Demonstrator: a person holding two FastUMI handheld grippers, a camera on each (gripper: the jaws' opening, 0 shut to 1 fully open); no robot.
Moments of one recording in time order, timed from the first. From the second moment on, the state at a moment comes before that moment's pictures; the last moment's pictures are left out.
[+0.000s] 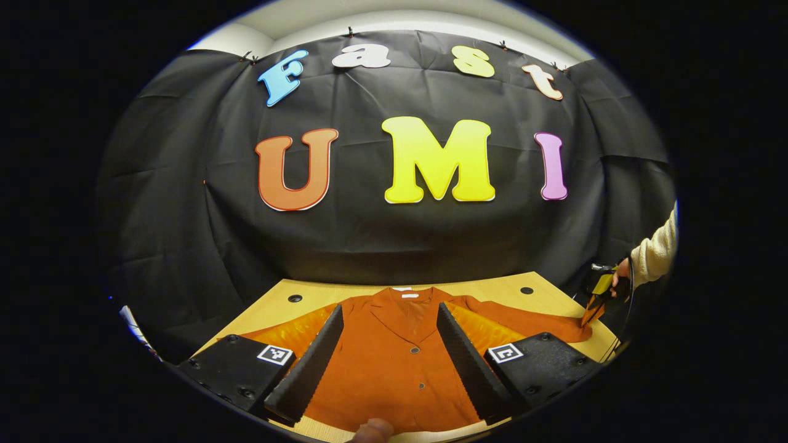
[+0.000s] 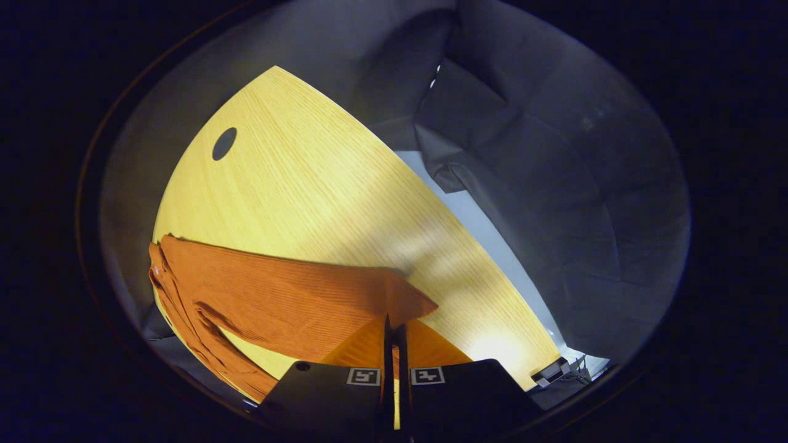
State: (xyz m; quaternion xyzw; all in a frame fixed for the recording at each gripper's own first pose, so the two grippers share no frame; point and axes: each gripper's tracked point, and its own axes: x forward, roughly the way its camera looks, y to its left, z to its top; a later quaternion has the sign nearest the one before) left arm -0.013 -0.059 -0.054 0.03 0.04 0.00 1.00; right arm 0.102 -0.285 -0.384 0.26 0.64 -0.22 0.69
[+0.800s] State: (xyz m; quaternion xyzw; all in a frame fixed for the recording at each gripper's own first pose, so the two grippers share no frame) left arm -0.019 0.013 -0.042 0.01 0.02 0.03 1.00; right arm 0.229 0.006 -0.242 0.17 0.60 0.01 0.78
